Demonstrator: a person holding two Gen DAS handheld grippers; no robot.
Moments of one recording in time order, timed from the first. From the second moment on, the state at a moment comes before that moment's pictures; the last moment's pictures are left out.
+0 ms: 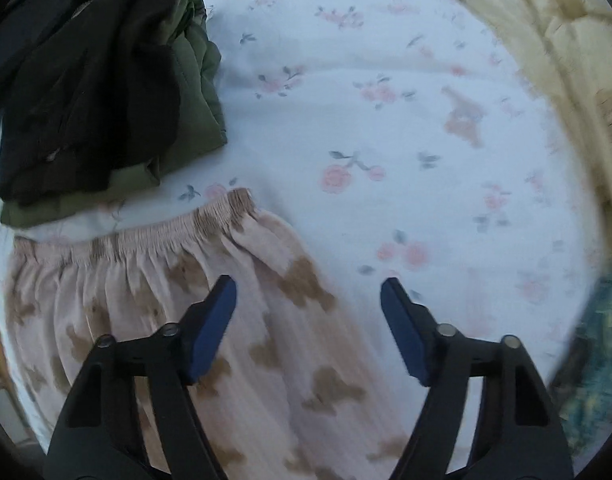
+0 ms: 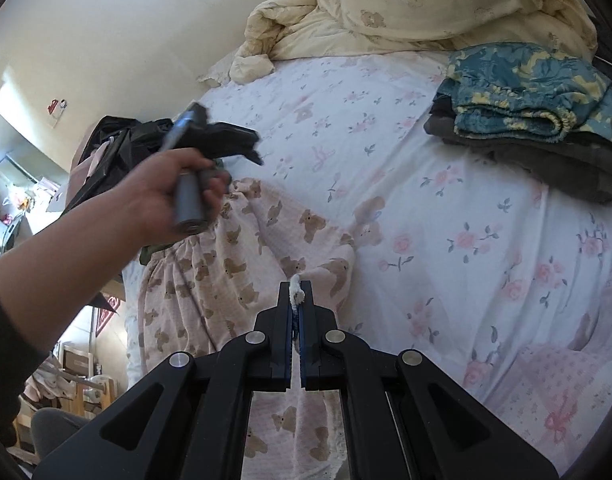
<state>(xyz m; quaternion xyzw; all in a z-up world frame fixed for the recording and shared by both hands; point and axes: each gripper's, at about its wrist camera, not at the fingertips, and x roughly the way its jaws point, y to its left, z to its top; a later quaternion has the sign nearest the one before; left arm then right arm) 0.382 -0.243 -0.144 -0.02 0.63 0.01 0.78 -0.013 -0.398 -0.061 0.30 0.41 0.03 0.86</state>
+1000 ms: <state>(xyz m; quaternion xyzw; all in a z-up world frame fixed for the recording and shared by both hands) 0.359 -0.034 -0.033 0.00 0.56 -0.07 0.82 -0.034 -0.192 0.028 0.15 0.37 0.38 0.83</state>
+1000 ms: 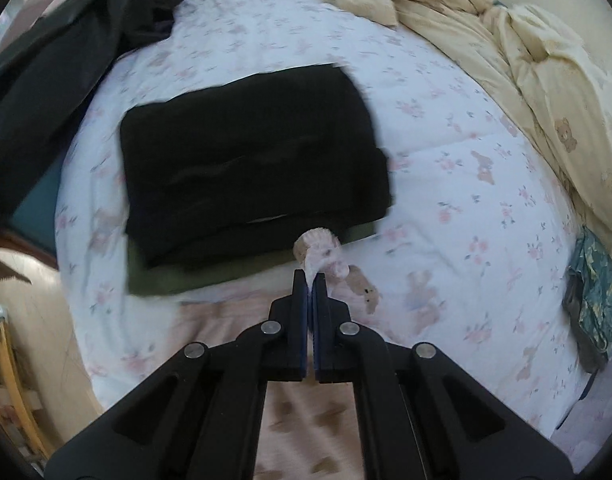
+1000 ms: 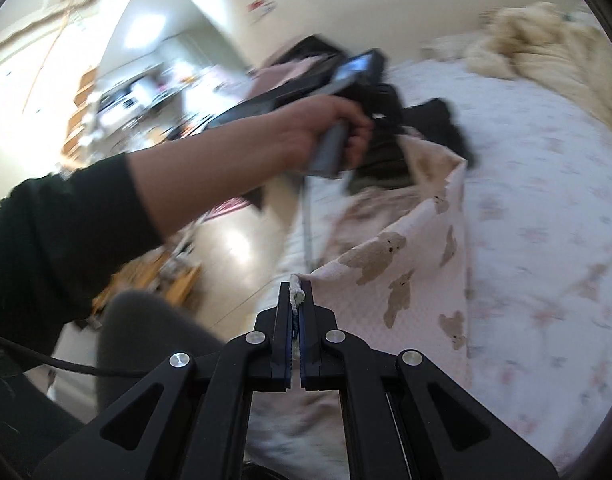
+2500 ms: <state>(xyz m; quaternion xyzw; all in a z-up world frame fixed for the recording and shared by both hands) 0.163 0.173 -0.058 -0.14 0.58 -0.02 0.80 -0.047 0.037 -0.108 -0.03 0.53 0.49 0.69</state>
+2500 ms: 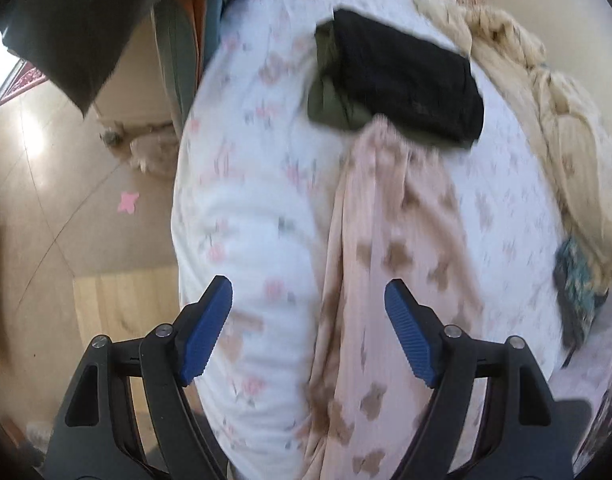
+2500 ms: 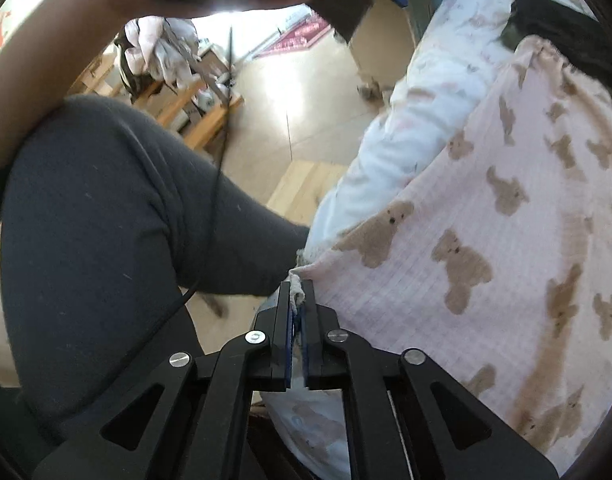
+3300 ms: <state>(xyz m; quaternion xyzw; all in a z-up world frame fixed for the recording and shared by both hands) 0.116 0.154 -0.049 -0.14 0.56 0.02 0.82 -0.003 -0.072 -0.017 0.14 0.47 0.48 0.73</state>
